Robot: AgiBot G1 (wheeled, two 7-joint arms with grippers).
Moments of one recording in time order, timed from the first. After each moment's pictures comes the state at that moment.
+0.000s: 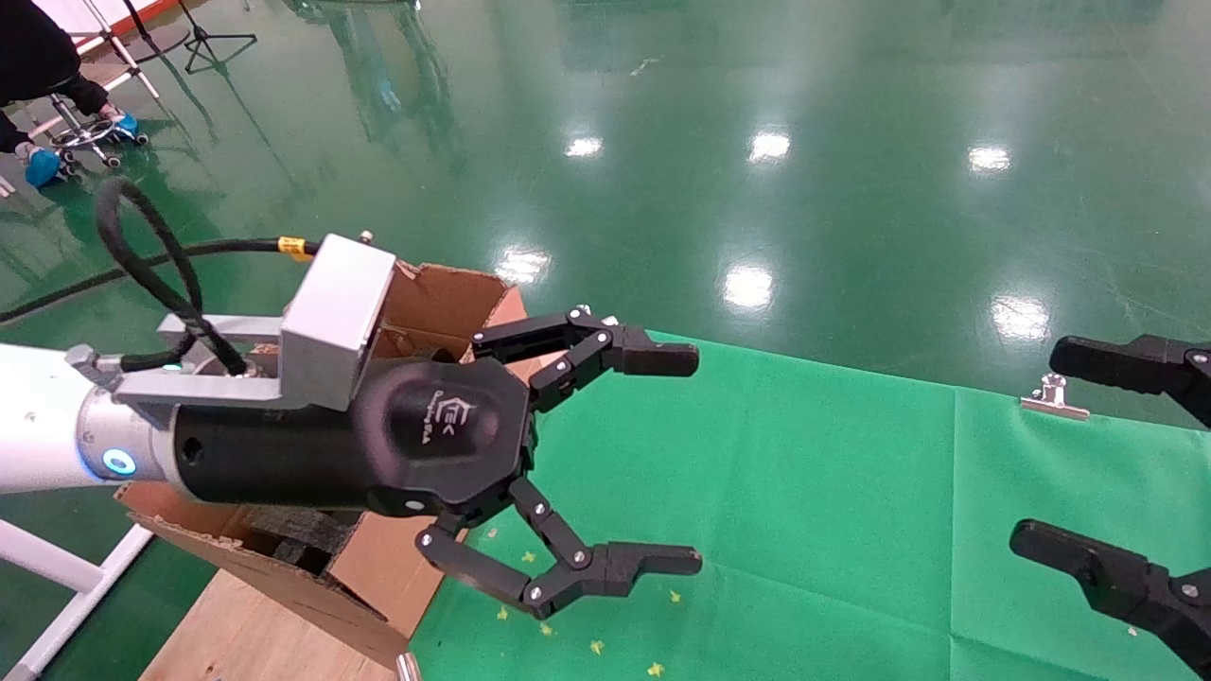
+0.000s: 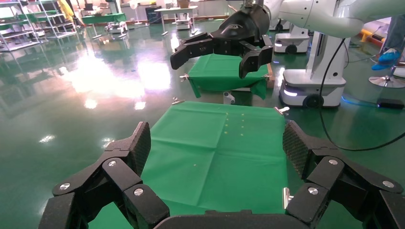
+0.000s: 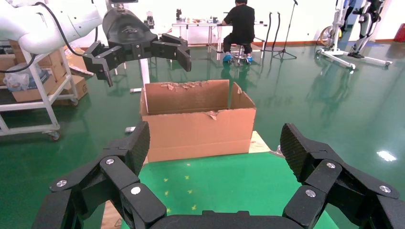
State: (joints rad) left arm -1.07 0.61 0.28 -1.29 0.73 1.50 -0.19; right arm 1.06 -0.56 -0.34 1.21 -0.66 -1.42 0.14
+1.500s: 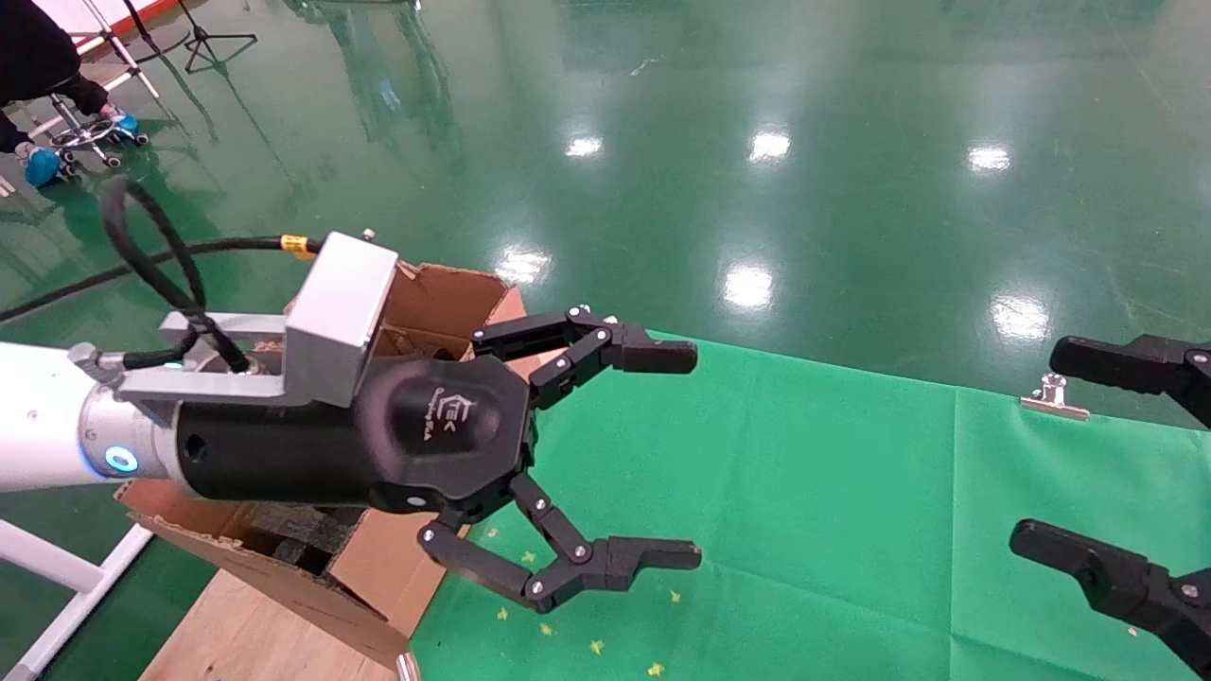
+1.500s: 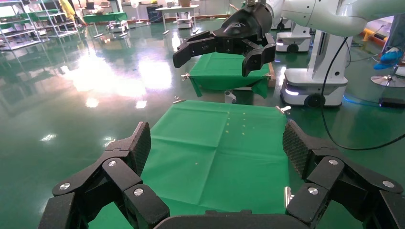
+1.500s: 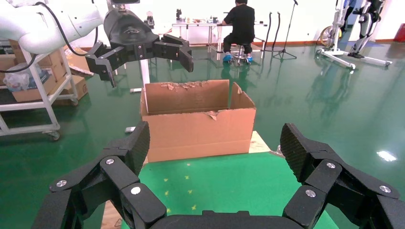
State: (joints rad) left arm -1.08 0.61 0.28 -1.28 0.73 1.49 -0.19; right arm 1.06 -0.56 -0.34 1.21 -0.66 -1.42 0.14
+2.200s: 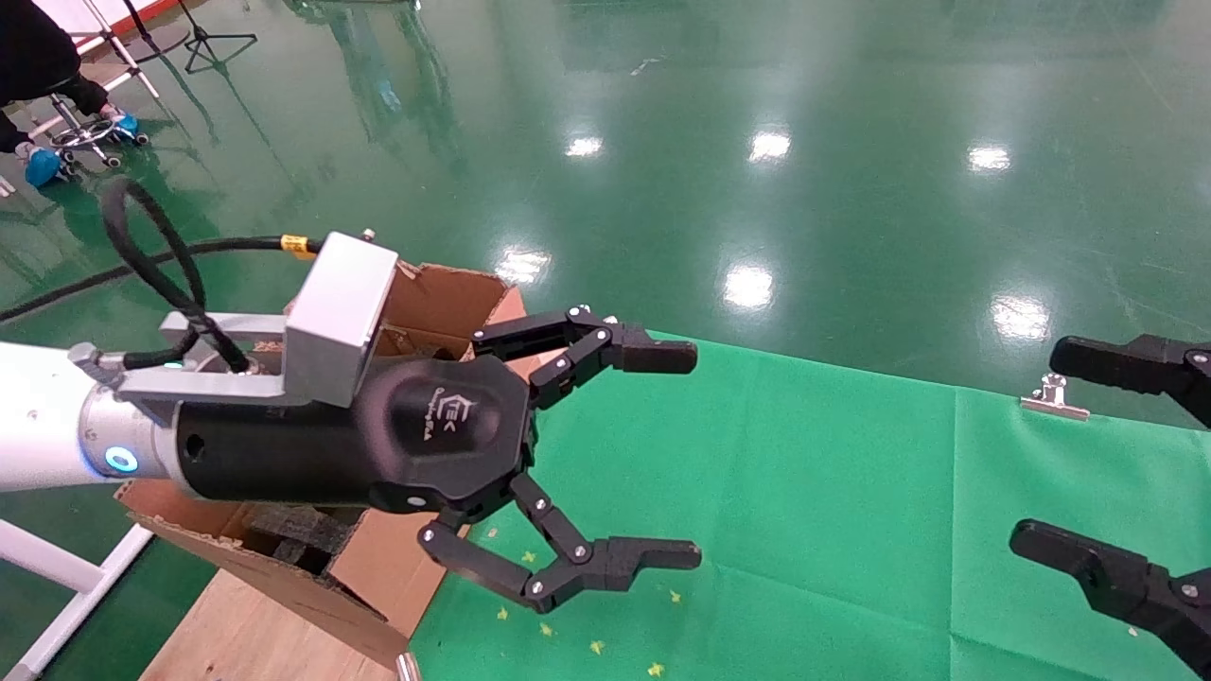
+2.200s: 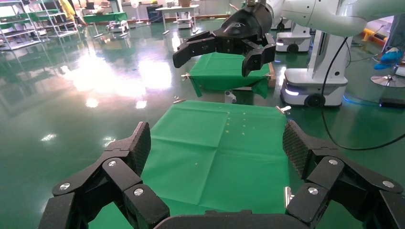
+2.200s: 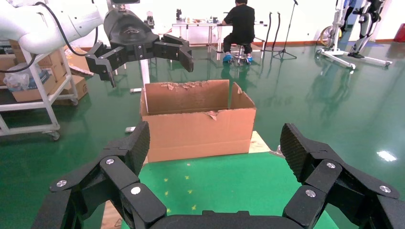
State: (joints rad) left arm -1.08 0.61 0.28 -1.28 0.73 1.49 -0.19; right arm 1.06 -0.56 -0.34 1.21 -0.66 -1.42 0.14
